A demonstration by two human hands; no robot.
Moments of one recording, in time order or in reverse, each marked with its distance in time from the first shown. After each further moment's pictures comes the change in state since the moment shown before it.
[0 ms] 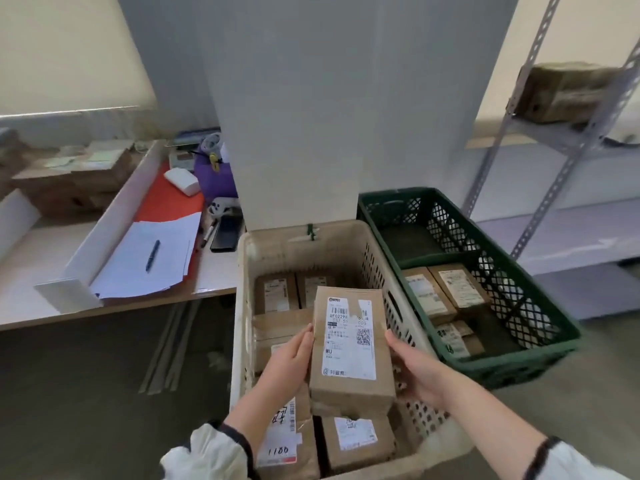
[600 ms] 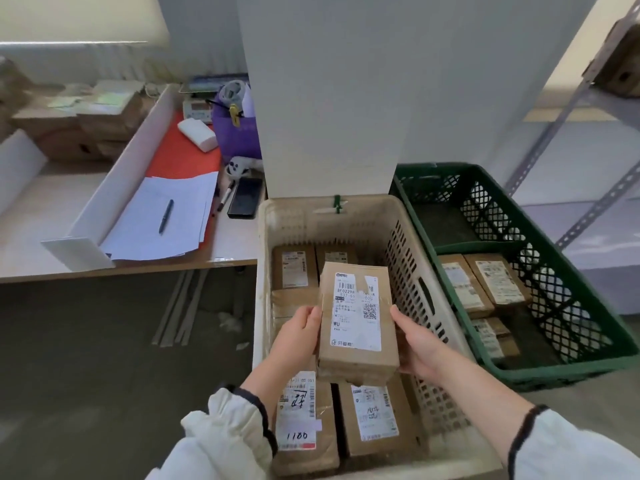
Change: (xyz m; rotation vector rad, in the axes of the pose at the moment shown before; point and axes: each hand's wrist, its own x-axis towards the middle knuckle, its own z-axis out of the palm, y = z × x) left_hand 0.057 -0.028 -0.030 -0.066 0.051 -0.096; right_hand 0.087 -0.016 0.030 0.072 -0.015 0.026
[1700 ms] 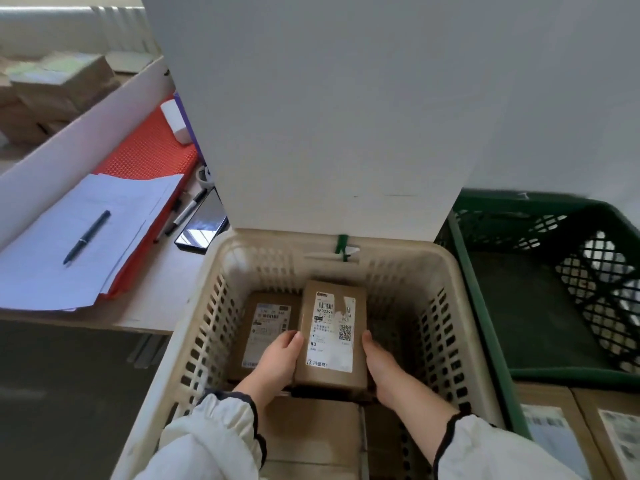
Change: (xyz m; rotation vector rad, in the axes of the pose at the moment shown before) left_hand 0.310 -0.037 0.043 -0.084 0.185 -0.278; right_hand 0.335 -0.086 -0.029 -0.037 0.061 0.124
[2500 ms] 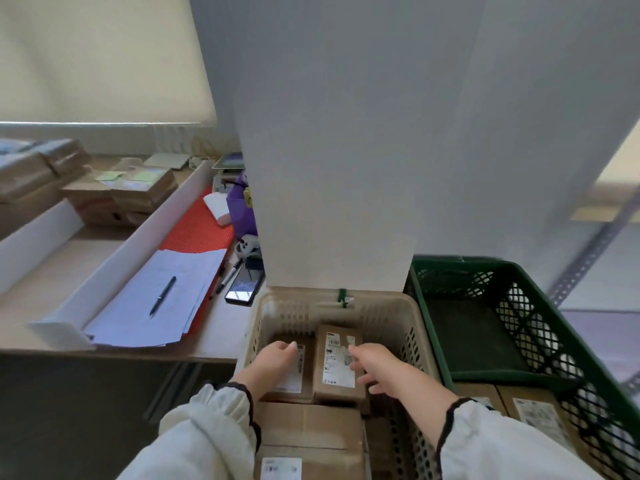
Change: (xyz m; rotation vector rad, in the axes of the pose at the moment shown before) left_hand -0.157 0.089 -0.099 0.206 0.000 0.026; right_hand -0.232 -0.070 0.027 -0.440 0.010 -0.165
